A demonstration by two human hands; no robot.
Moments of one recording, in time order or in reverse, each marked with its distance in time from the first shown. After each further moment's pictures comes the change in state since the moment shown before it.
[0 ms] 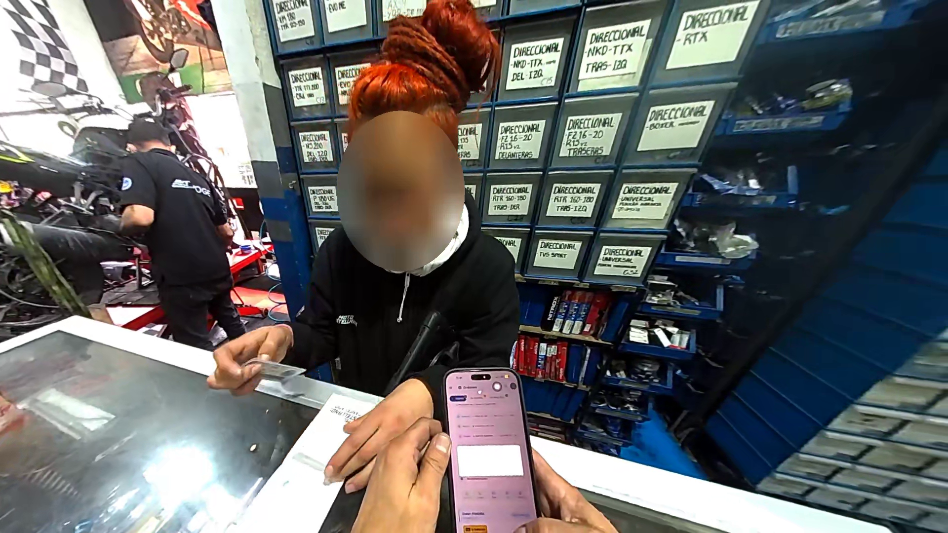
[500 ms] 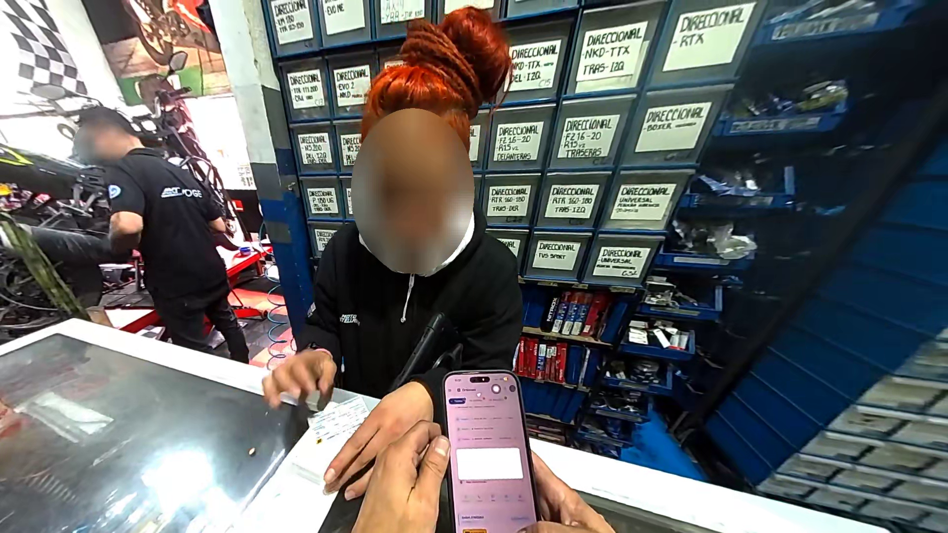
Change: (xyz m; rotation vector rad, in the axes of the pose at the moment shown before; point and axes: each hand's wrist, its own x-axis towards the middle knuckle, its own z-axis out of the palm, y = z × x) left_hand 0.000 -0.001 0.000 -0.003 -0.019 -0.004; right_hand 0.000 0.001 -0.001 -0.005 -0.011 -0.012
